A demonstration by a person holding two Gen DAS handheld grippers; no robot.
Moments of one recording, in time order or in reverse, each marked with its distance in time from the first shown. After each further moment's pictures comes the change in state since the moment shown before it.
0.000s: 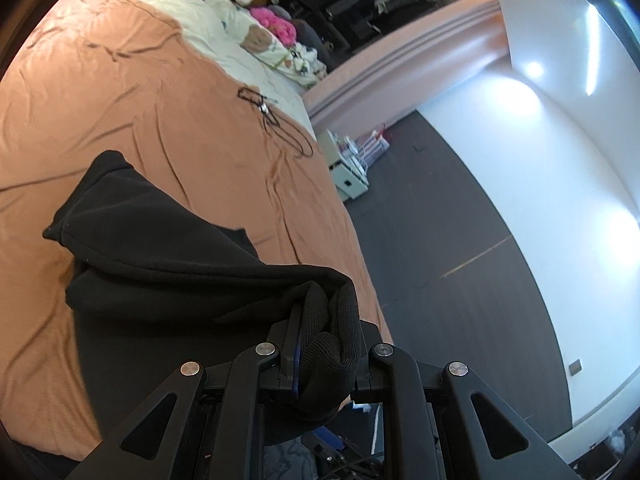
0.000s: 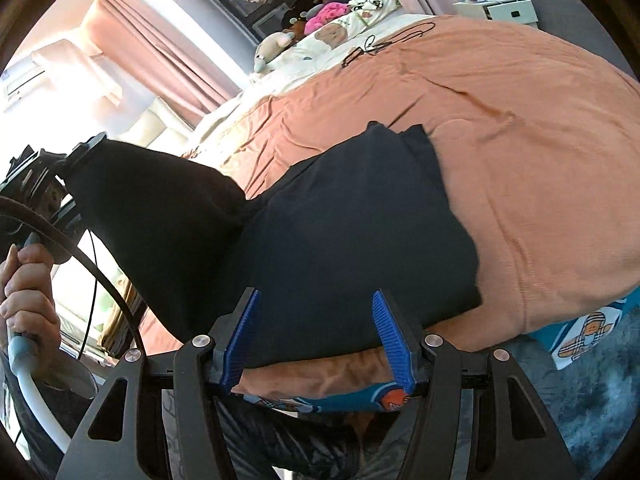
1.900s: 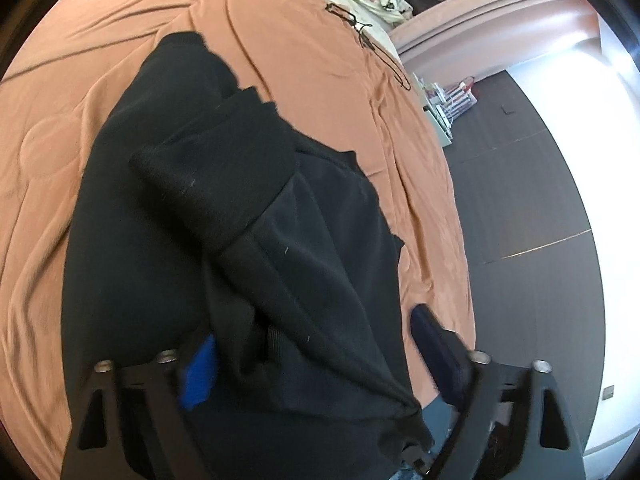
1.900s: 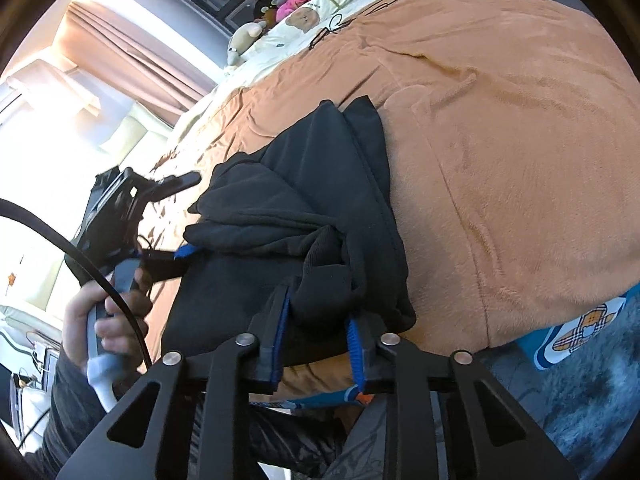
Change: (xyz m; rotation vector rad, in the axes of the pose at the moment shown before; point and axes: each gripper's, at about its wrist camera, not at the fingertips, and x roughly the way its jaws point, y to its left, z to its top) left arm 0.133 0.112 -0.025 -0.131 0.201 0.223; right arm 0.007 -0.037 0.006 0.091 0.060 -0.006
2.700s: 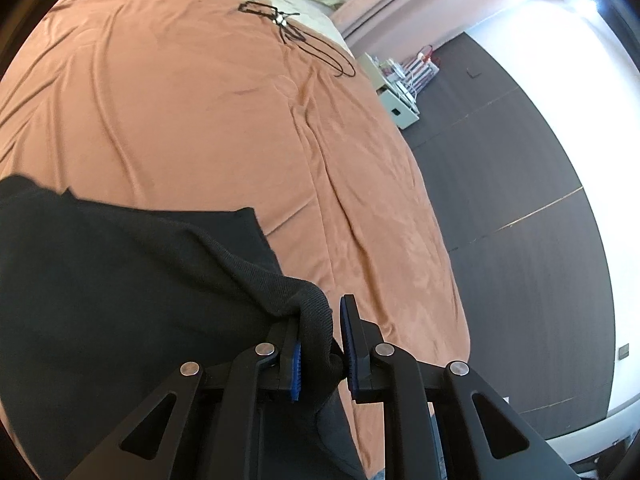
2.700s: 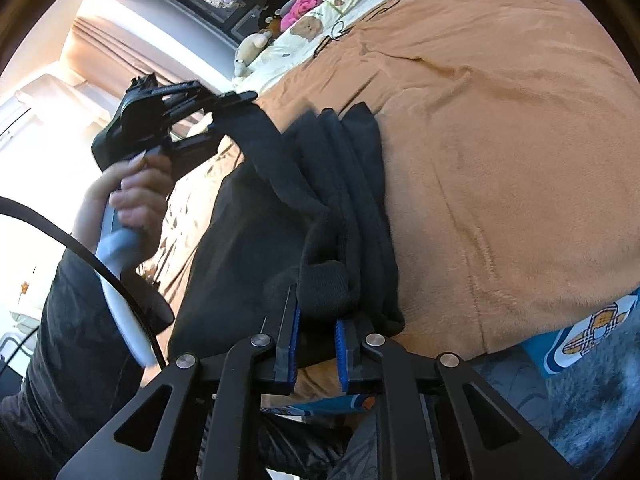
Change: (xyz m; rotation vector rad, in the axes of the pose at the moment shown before) left arm 0.059 -0.094 0.068 0.191 0.050 -0.020; right arm -0.001 -0.018 -0.007 0.035 -0.037 0.052
